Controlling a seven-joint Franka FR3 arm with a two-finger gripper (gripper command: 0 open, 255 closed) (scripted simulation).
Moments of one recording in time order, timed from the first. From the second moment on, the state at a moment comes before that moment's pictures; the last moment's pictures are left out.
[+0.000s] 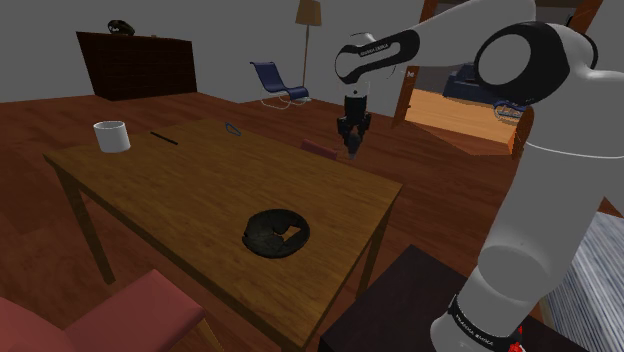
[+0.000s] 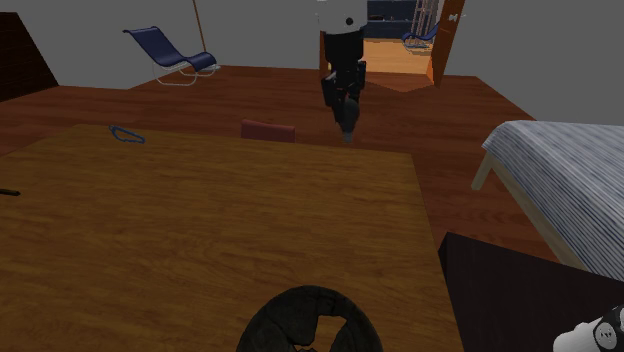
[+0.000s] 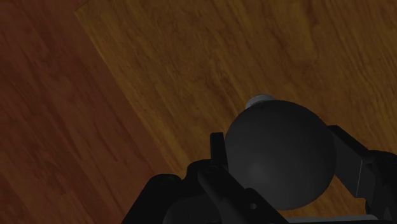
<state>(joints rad) -0.14 0.15 -0.17 -1.74 -0.08 1.81 -0.07</state>
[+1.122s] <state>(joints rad) 0.01 -0.06 -0.03 -1.92 -0.07 1.75 0.22</state>
